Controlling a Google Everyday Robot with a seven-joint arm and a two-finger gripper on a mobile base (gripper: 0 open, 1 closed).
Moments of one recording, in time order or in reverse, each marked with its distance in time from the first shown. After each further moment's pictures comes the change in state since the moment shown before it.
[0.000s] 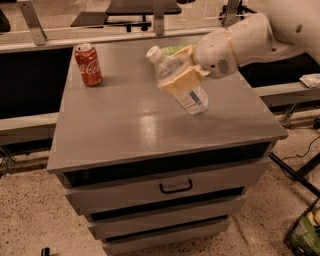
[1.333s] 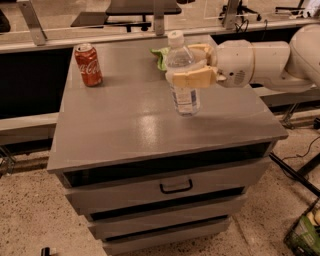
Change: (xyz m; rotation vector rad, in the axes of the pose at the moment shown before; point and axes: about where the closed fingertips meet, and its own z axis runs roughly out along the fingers) arm -0.022 0.007 -0.035 0.016 -0.450 0.000
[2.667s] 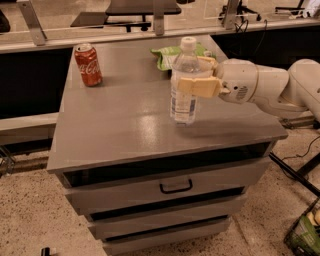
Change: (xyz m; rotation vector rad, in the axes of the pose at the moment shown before) arm 0.010 0.008 -0.013 0.033 -0.204 0.128
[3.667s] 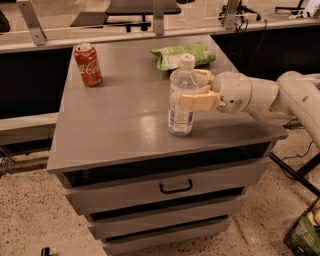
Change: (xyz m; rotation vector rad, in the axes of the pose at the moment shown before) arm 0.030 0.007 -0.002 -0.094 -0.040 -0.034
